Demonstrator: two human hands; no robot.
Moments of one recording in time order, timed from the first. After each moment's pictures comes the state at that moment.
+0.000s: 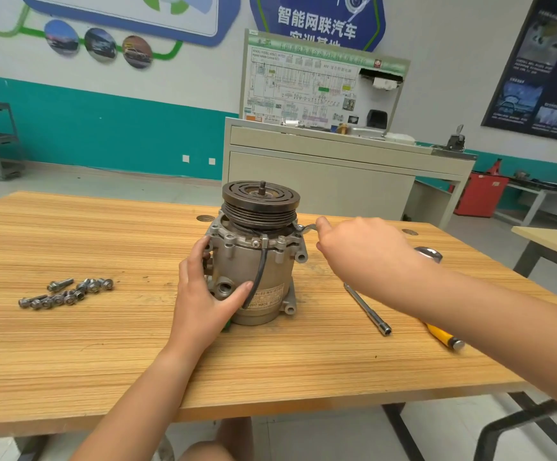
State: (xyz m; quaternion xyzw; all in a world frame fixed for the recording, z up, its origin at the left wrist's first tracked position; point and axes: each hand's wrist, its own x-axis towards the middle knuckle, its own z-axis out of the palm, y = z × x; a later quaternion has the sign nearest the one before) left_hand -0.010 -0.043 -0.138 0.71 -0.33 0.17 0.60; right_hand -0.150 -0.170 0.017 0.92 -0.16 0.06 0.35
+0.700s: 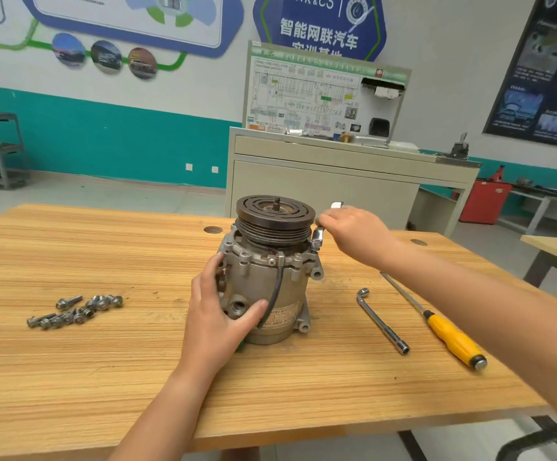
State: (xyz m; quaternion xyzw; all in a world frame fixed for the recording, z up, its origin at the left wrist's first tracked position) left_hand -0.008 -0.040 -0.137 0.71 -0.33 0.16 0.59; right_hand -0.077 -0.256 0.000 0.94 0.02 0.22 0.26
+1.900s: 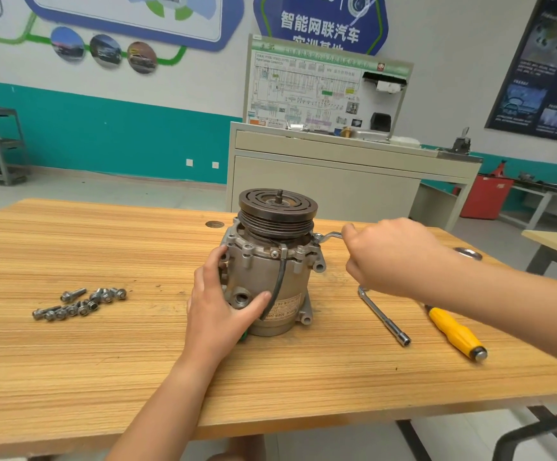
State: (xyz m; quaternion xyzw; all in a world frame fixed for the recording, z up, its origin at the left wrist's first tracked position) left_hand -0.013 -0.039 -0.130 0.74 -0.31 0.15 0.58; right_hand -0.146 -0.189 0.020 0.91 -0.13 0.04 0.40
